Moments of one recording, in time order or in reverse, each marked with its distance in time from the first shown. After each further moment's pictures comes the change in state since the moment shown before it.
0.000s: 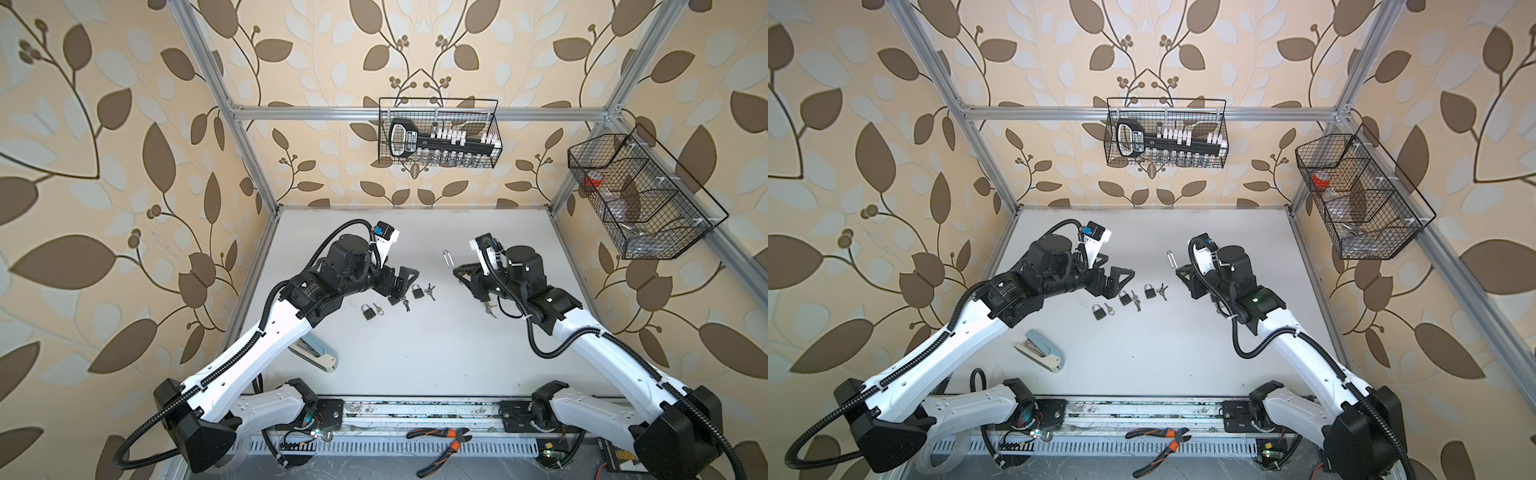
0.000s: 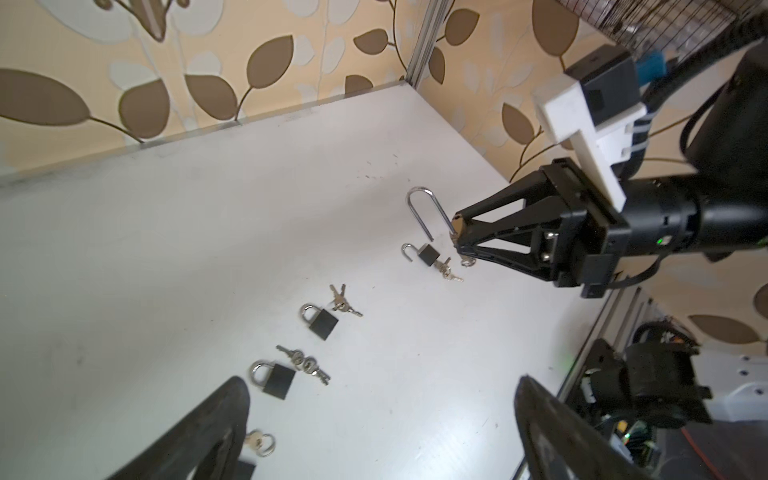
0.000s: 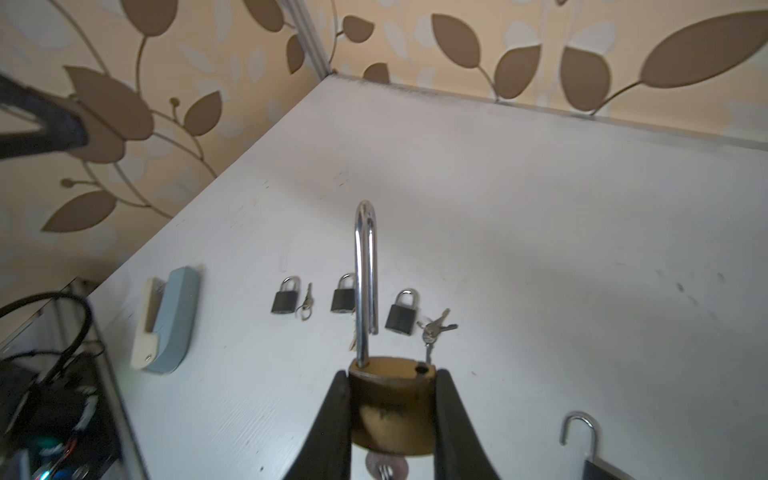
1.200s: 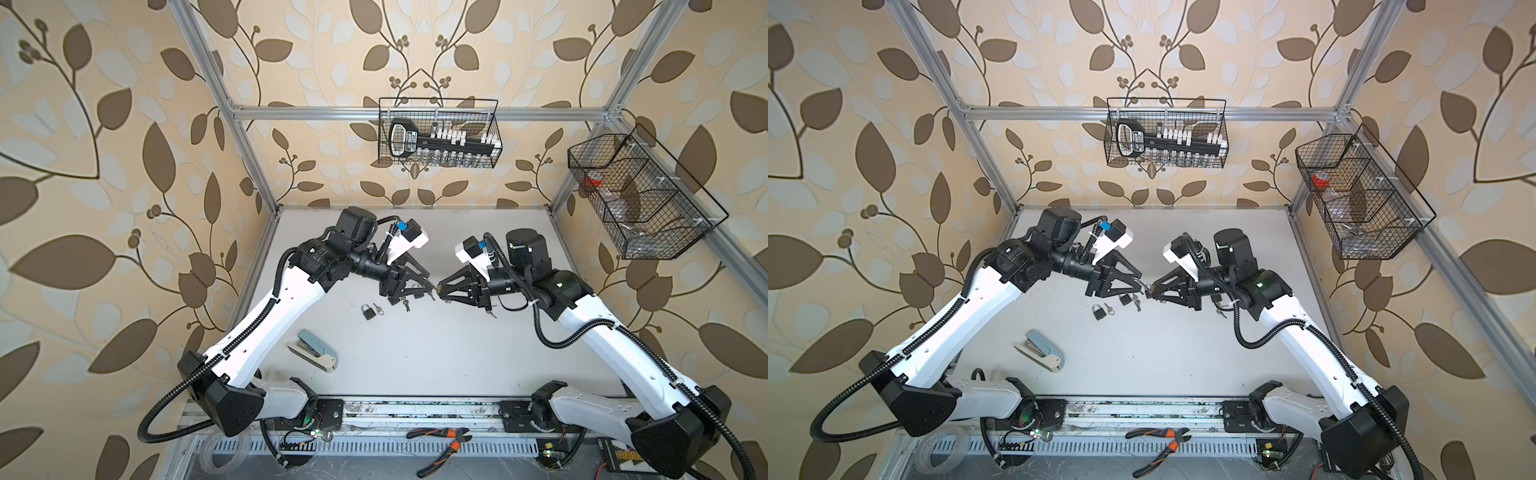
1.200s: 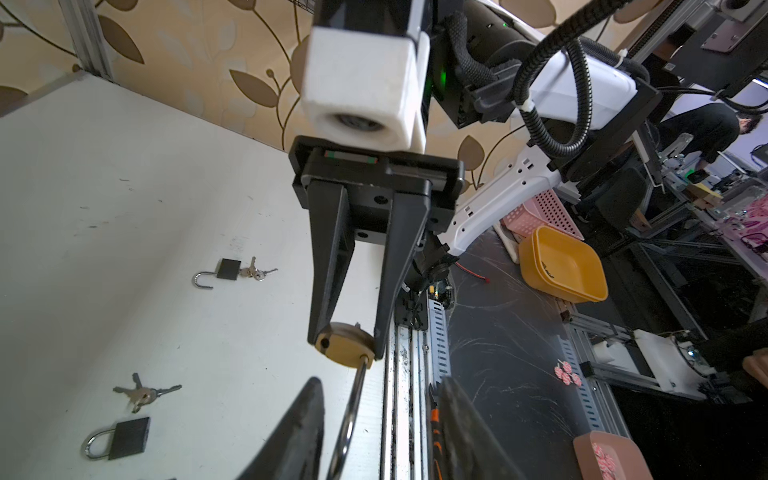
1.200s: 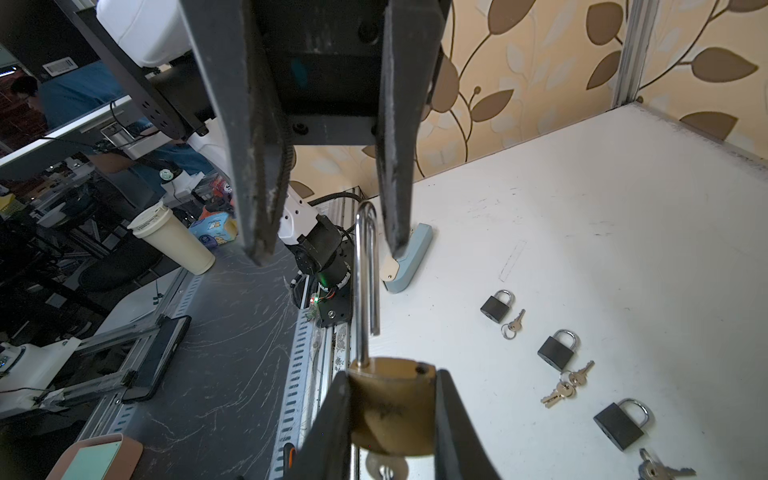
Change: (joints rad) left arm 0.066 0.209 0.270 -0.245 0.810 0.354; right arm 0.032 0.035 0.218 -0.228 -0.650 -0.264
